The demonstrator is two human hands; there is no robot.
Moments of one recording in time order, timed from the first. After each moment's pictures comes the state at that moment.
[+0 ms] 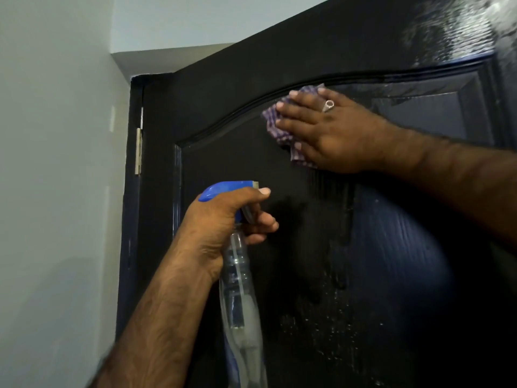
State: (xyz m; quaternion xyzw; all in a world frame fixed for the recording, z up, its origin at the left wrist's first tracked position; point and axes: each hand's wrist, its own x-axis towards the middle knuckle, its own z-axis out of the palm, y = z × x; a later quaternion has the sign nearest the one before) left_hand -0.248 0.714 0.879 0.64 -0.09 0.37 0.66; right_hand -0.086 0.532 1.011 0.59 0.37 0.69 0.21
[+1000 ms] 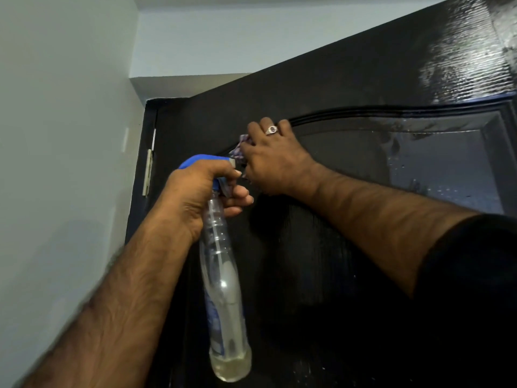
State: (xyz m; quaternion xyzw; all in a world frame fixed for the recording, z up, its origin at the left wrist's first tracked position) left_hand -0.241 0.770 0.963 0.63 -0.08 0.42 0.65; right_hand -0.110 0.668 1.039 0.65 0.32 0.67 0.12
